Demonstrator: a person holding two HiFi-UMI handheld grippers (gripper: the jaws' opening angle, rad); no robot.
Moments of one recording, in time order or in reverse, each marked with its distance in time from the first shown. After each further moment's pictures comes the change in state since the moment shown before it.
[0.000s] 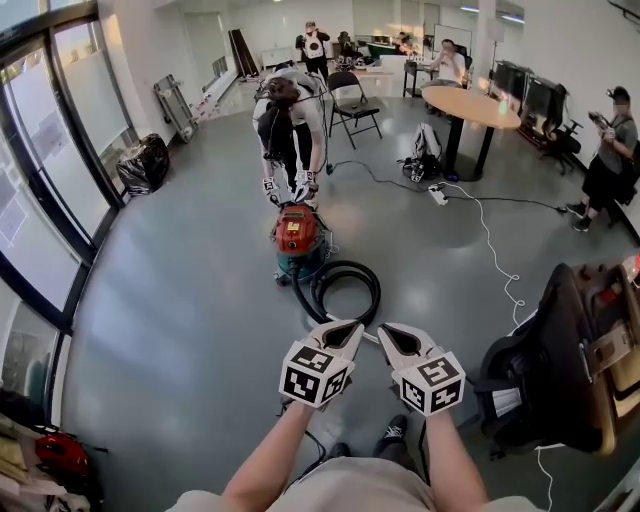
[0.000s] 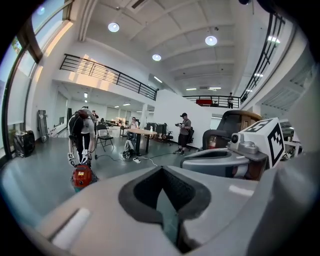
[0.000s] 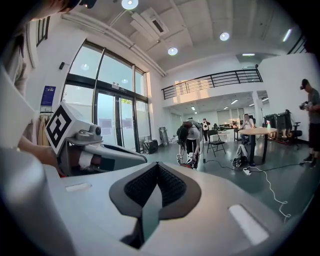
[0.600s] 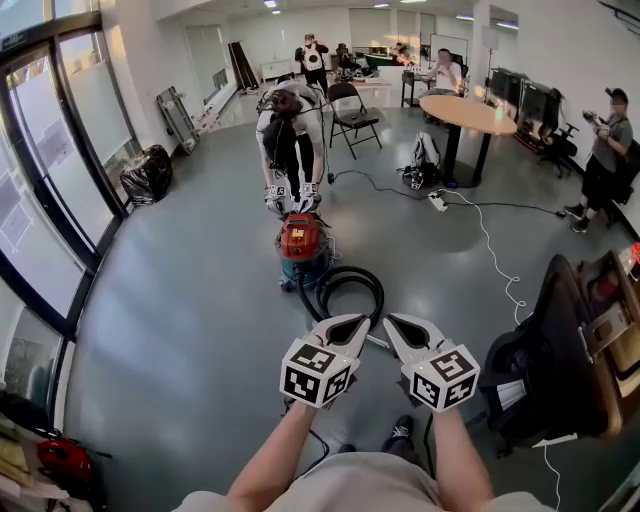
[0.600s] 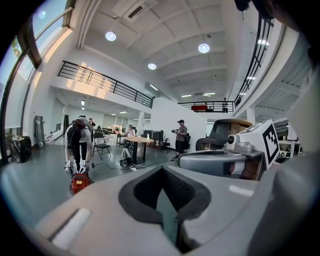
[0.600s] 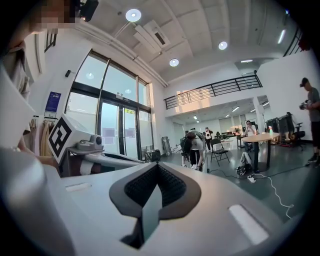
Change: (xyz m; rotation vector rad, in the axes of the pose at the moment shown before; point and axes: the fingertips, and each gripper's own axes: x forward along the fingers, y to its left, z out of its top) left arm -0.044 -0.023 0.030 0.037 -0.090 -0.029; right arm -0.027 0.036 0.045 -0.002 -0.119 0.026
